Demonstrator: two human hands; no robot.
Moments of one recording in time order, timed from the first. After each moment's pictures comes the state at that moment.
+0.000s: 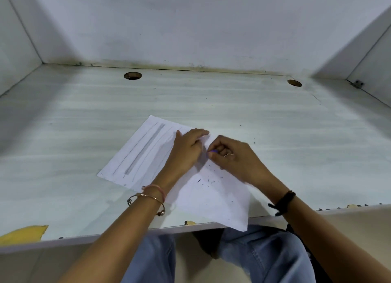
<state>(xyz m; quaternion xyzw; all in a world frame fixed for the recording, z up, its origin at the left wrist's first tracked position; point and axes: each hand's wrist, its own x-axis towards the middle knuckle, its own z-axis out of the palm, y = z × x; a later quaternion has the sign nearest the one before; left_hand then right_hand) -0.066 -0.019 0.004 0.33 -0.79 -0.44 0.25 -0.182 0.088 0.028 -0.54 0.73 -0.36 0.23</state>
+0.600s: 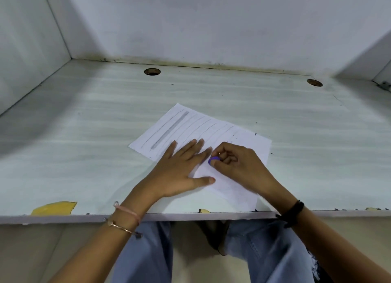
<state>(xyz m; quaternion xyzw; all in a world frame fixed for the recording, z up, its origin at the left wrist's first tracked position) 0.019 0.001 -0.005 0.27 -0.94 -0.20 0.00 -0.148 0.100 0.027 -0.55 0.71 -0.36 0.26</state>
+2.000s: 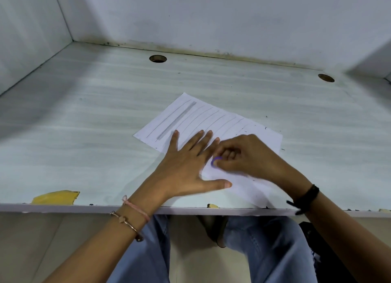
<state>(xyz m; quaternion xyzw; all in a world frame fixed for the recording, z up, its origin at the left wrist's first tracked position) 0.019 0.009 -0.014 0.27 -0.95 -0.12 0.01 -0.143 0.086 0.047 -0.64 0.69 -0.23 0.25</state>
